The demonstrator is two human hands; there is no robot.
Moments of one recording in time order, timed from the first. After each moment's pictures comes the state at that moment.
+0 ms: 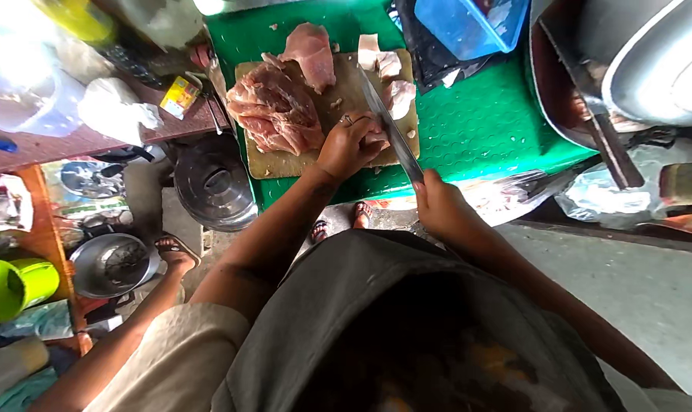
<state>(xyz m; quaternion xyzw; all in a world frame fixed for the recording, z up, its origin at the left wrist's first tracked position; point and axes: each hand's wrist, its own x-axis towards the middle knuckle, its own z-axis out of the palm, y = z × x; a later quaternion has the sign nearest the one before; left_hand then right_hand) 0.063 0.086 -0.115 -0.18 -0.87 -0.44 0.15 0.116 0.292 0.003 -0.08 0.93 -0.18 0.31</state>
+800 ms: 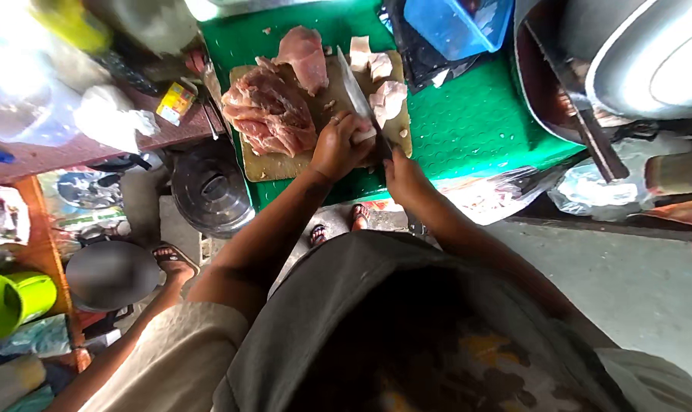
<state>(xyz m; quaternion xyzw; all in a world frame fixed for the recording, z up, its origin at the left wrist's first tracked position) 0.070 0.085 -0.097 -0.12 -0.88 -0.45 0.11 0.085 0.266 -0.053 -0.07 0.92 -0.25 0.29</state>
